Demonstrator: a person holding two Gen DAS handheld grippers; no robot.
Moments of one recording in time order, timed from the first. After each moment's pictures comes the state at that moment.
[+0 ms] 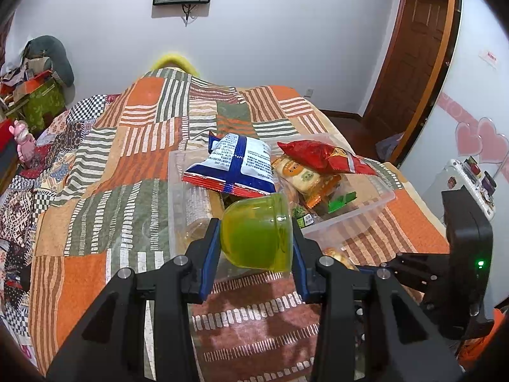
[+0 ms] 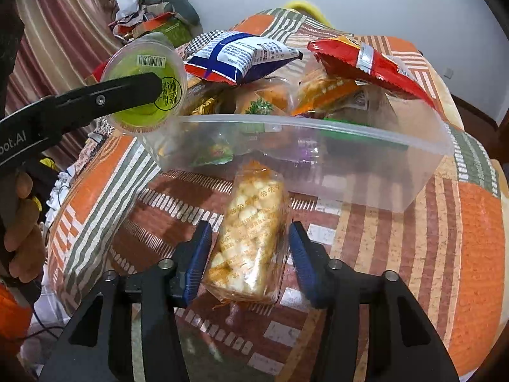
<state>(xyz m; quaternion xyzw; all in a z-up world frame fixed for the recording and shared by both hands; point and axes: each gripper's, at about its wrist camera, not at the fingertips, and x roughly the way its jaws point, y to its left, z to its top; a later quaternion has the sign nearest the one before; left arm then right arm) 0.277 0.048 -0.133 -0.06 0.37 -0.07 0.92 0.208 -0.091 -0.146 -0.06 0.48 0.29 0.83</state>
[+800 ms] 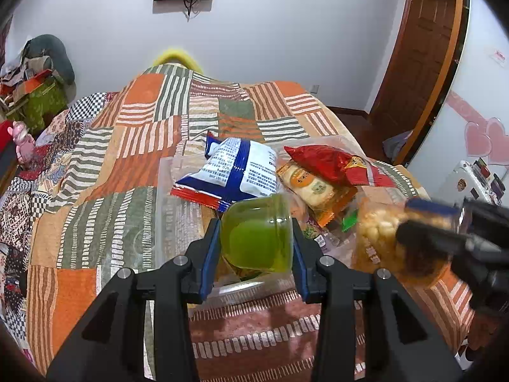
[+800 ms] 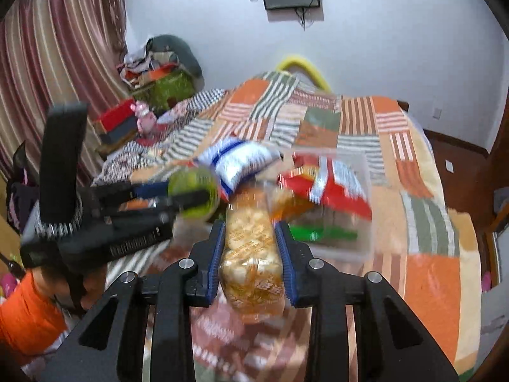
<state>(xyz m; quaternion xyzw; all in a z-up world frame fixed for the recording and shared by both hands) 0.314 0.045 -0.146 -0.06 0.38 -0.06 0.92 0.220 -0.106 -0.067 -0.04 0.37 0.29 0.88</state>
